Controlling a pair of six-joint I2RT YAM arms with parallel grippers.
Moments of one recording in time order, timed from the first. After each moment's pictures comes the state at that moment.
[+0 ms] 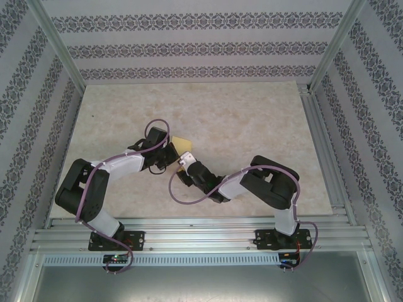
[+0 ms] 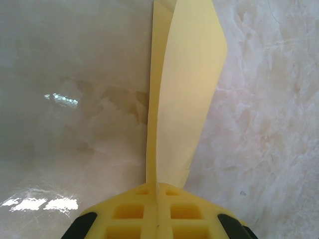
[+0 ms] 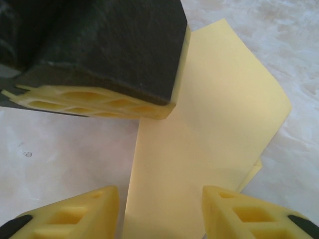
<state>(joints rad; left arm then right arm) -0.46 1.59 0.84 -0.19 0.22 -1.00 1.01 1.94 0.76 0.67 0.31 0.07</state>
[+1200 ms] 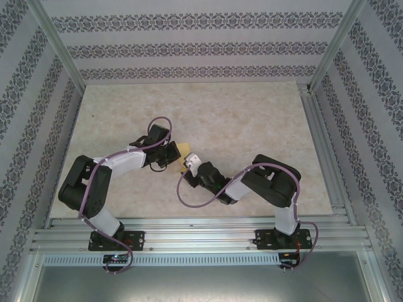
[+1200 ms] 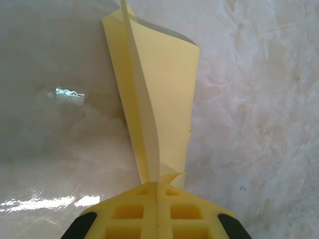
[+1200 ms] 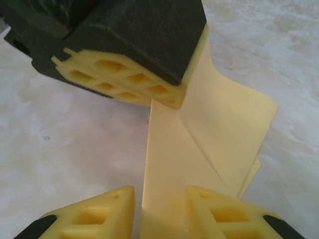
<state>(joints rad) -0.45 1.63 0.89 -0.22 0.26 -0.94 0.95 1.94 0.65 0.87 0.16 0.02</state>
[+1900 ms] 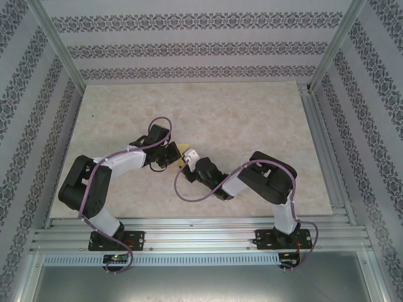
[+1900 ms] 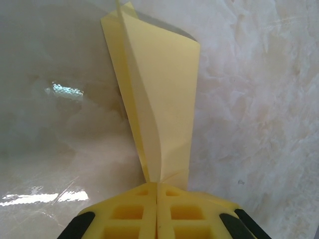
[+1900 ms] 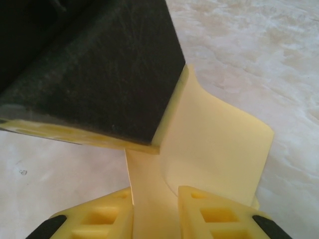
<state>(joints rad) -0.45 1.63 0.90 -0.24 0.28 -0.94 0.93 1.99 0.71 0.87 0.15 0.02</state>
